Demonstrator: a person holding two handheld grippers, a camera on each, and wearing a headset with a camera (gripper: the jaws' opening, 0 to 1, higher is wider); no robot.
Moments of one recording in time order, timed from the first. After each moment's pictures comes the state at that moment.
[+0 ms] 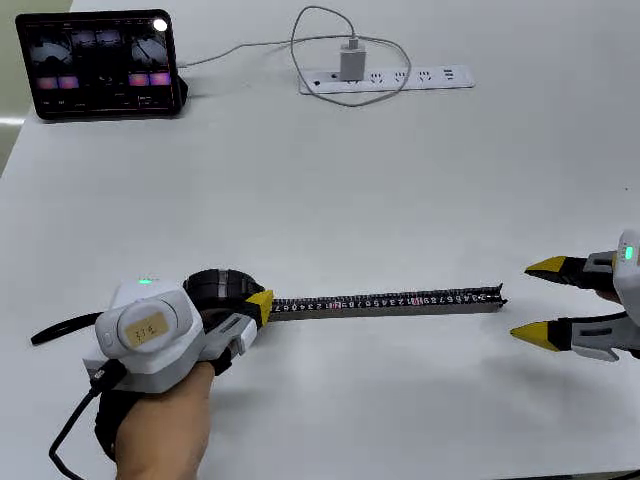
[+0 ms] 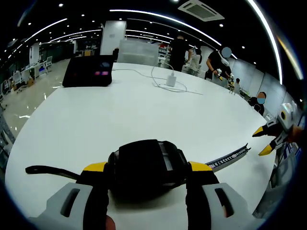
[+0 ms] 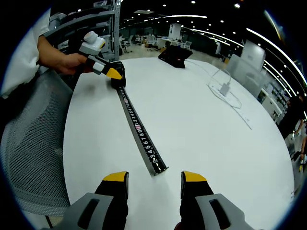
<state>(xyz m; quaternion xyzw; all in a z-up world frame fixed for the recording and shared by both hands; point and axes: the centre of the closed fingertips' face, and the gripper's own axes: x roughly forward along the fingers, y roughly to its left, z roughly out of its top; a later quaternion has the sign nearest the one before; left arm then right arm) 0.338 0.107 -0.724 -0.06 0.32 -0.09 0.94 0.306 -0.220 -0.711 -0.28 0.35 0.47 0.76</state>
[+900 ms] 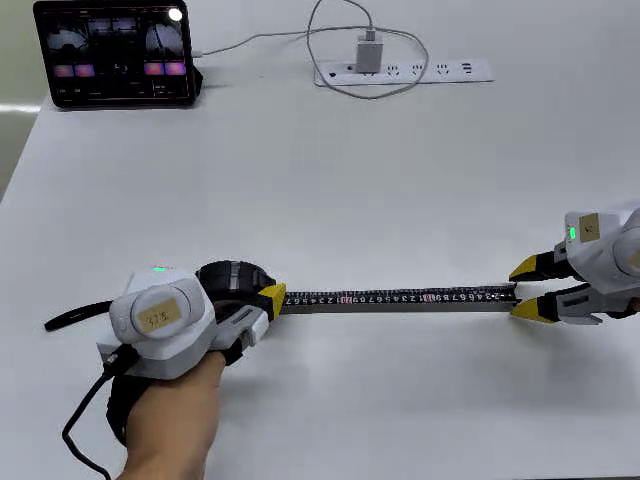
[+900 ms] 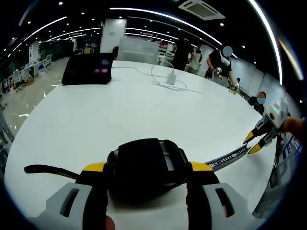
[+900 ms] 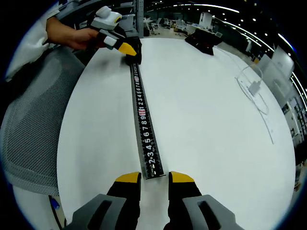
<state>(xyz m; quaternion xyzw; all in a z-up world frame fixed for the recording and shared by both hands) 0.339 0.106 -0.728 -0.07 0.33 -0.09 0.94 0.317 -0.212 -0.748 -0.34 0.39 0.55 0.66</state>
